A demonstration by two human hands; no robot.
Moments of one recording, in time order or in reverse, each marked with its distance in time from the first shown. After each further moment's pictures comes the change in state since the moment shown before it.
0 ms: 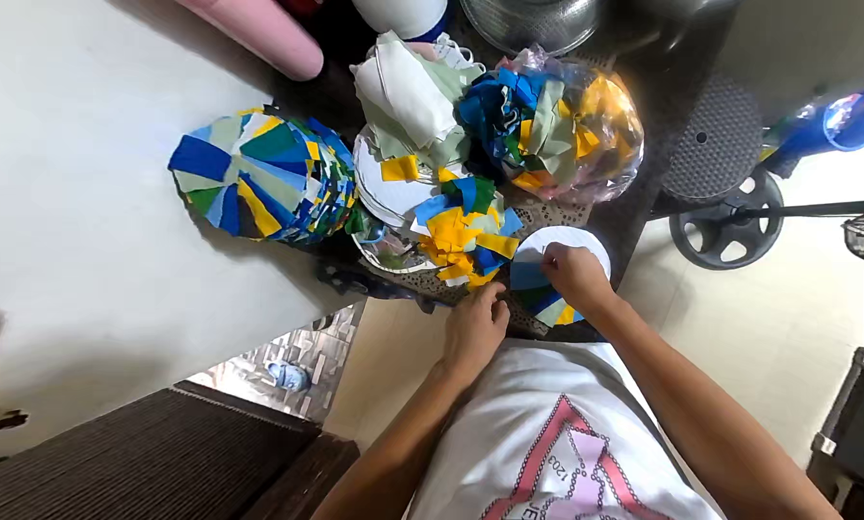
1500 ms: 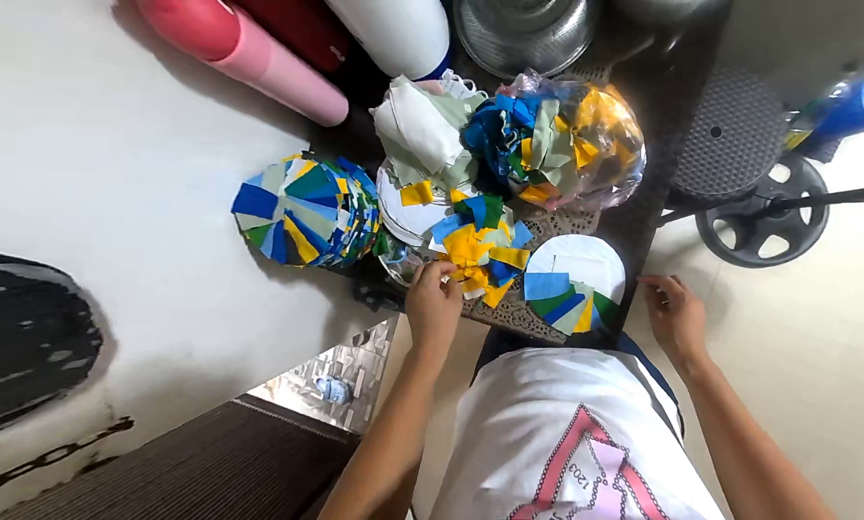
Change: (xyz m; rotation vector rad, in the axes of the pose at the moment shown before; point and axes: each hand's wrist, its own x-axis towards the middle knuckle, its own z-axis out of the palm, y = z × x) left_hand 0.032 -0.033 -0.058 0.029 0.319 -0.157; right_hand -0.064 0.117 0.021 0.218 0.590 0.045
